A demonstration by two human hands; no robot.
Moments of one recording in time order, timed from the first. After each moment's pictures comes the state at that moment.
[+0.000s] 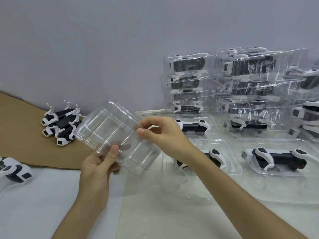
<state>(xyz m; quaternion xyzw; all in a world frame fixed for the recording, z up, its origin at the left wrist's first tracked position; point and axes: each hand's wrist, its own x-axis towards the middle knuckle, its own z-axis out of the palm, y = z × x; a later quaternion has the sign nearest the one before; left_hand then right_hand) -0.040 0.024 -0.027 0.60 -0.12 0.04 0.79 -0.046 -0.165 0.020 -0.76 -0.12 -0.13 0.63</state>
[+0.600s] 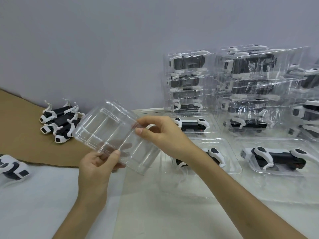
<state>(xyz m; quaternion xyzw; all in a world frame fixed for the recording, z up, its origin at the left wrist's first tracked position) -0.041 0.022 -0.034 0.65 -0.11 0.11 0.74 -0.052 -0.168 0.025 -0.81 -0.13 -0.12 0.57</state>
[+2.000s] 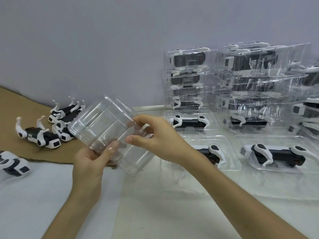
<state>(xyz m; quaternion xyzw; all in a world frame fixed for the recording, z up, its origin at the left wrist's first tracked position) -0.035 0.033 -0.029 0.64 -0.16 0.09 0.75 -0.058 -0.154 0.023 -0.82 -0.15 -0.12 0.53</state>
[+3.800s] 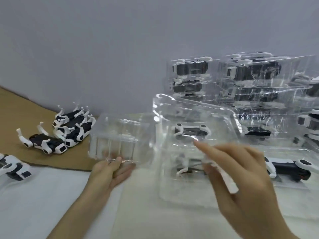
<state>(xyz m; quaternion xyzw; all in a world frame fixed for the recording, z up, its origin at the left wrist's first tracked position) -0.005 0.022 -0.060 0.61 0.07 -0.11 0.78 -0.182 -0.210 0.009 -0.84 -0.08 -0.49 0.20</state>
